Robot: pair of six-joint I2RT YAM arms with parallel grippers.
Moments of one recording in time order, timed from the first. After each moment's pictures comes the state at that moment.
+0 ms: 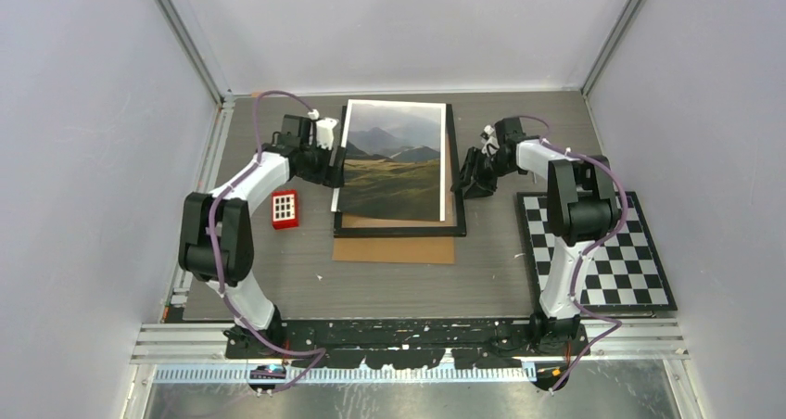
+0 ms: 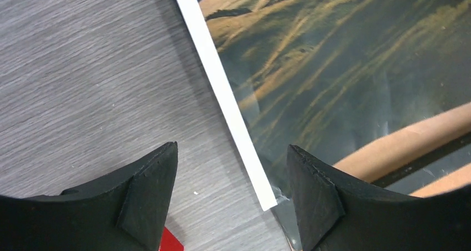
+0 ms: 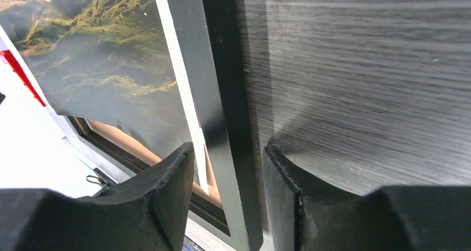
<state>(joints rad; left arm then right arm) -0.22 1.69 1.19 -0.42 0.25 0.11 0.11 2.00 1.31 -0.50 -0.55 0.41</state>
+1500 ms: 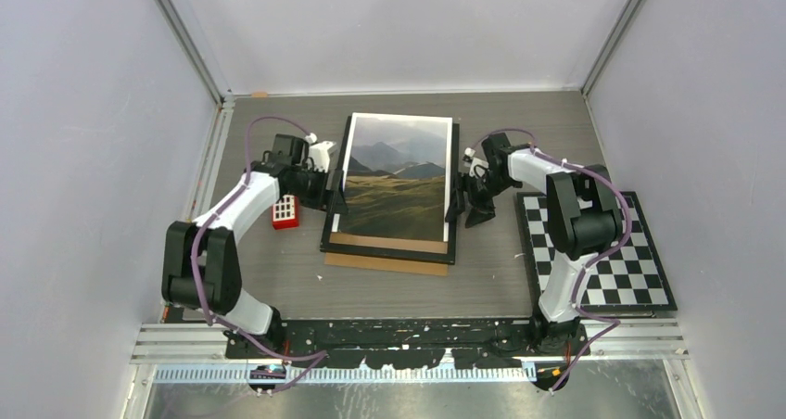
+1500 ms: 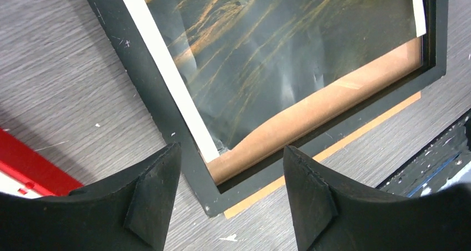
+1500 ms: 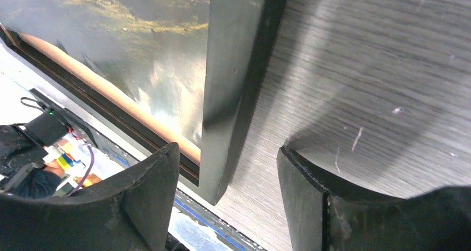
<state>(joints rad) -0.19 1.54 1.03 -0.55 0.49 0.03 0.21 1.90 1.20 -0.71 -0.57 0.21</state>
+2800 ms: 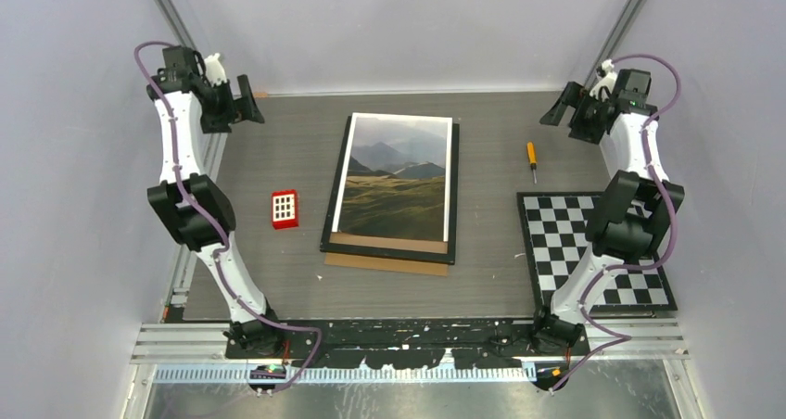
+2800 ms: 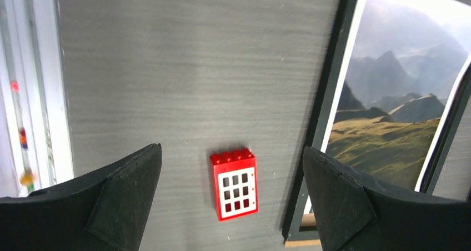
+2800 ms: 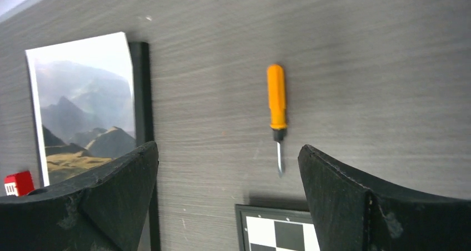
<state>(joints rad) 0.27 2.04 2.22 -1.12 0.38 0.02 -0.33 1.87 1.69 -0.60 -0.49 0.14</state>
